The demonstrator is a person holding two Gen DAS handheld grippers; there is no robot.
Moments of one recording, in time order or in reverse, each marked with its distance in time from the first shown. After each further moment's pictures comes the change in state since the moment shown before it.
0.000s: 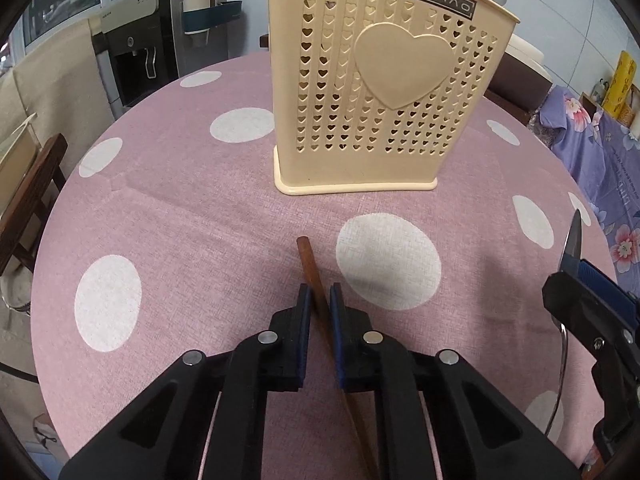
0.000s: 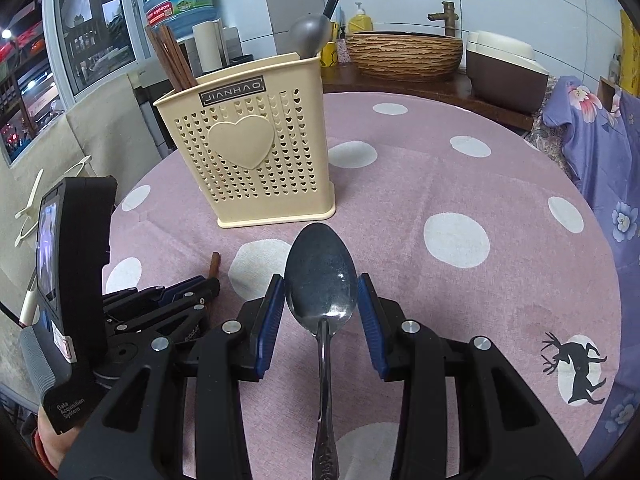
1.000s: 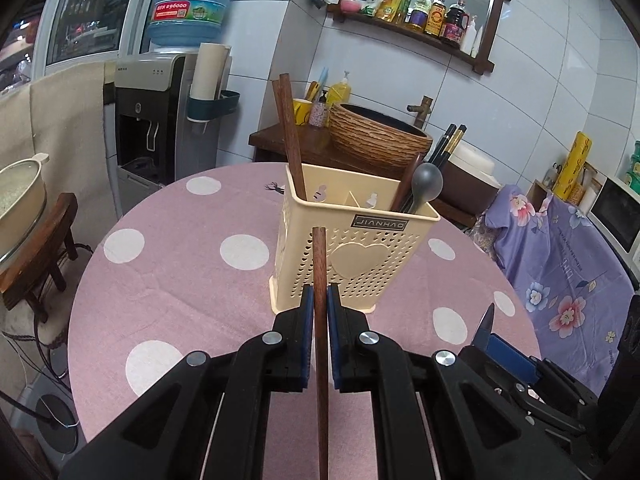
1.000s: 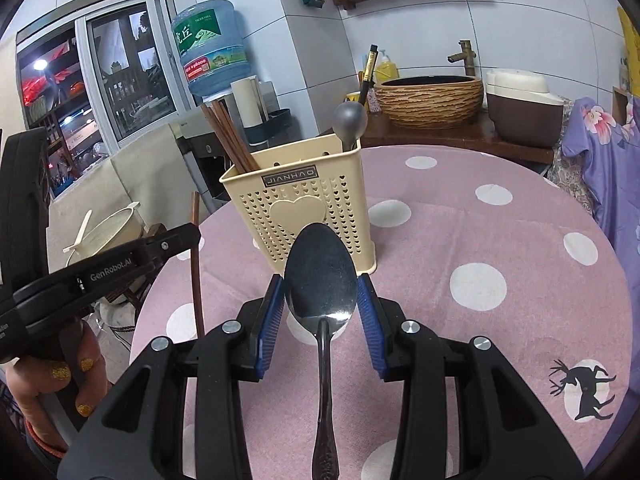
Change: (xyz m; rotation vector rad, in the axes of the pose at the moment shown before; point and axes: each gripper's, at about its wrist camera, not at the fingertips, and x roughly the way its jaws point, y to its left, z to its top) left arm -0.105 0.020 0.040 -0.072 -0.311 -0.162; right arm -0.051 0.005 0.015 0.022 -0.171 0.160
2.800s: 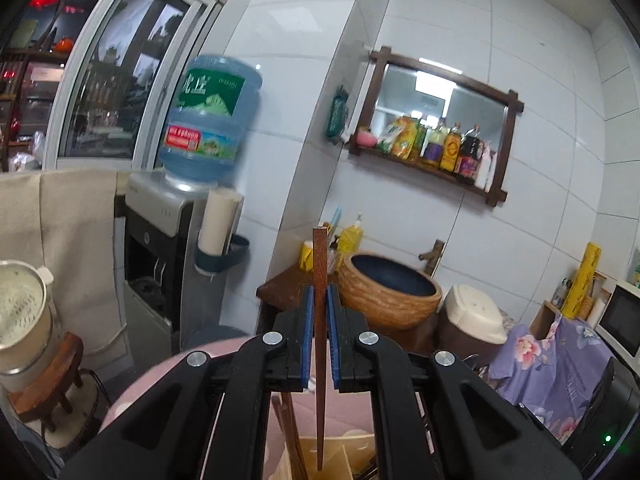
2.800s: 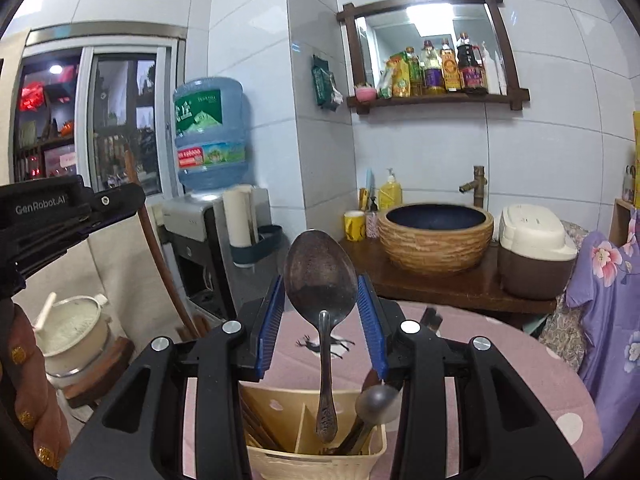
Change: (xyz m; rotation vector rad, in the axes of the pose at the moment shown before) left arm -0.019 -0.001 0.159 -0.068 -0.402 0.037; right arm 0.057 0.043 0.172 -0.131 -0.322 -0.093
